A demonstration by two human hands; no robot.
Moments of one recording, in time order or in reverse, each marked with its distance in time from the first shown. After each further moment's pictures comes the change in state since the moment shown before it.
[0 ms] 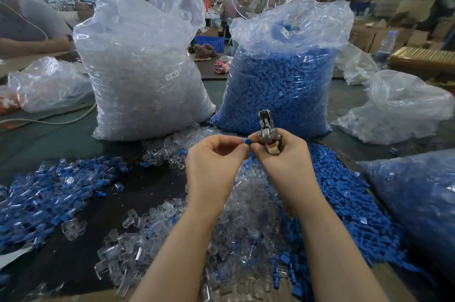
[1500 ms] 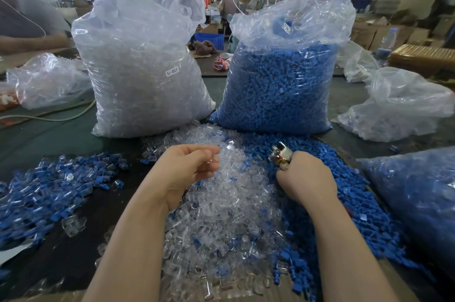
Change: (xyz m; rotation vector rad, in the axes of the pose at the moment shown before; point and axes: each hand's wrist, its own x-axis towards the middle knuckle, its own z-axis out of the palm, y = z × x) left_hand 0.029 -0.010 -0.057 -0.050 -0.291 -0.397; right_hand 0.006 0.030 -0.021 -0.956 -0.081 0.335
